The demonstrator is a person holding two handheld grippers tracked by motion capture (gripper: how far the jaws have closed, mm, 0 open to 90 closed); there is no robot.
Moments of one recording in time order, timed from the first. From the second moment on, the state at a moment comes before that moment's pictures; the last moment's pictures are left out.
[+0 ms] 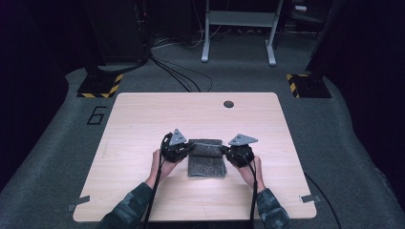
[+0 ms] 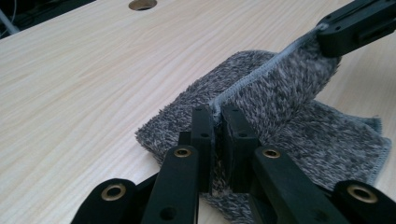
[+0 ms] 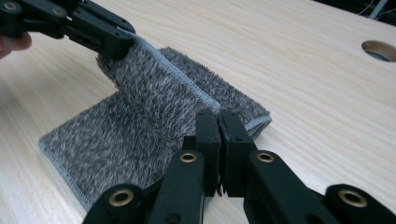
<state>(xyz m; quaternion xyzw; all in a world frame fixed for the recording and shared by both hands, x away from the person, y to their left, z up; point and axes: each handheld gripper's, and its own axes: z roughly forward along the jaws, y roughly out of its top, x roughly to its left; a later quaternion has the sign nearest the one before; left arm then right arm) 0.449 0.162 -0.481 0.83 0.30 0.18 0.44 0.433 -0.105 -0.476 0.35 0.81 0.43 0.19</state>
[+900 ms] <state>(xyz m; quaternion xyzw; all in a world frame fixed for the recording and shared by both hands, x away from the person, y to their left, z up) 0.422 0.175 -0.499 0.84 0.31 0.12 0.42 0.406 -0.122 -0.493 0.35 0.83 0.41 0.16</state>
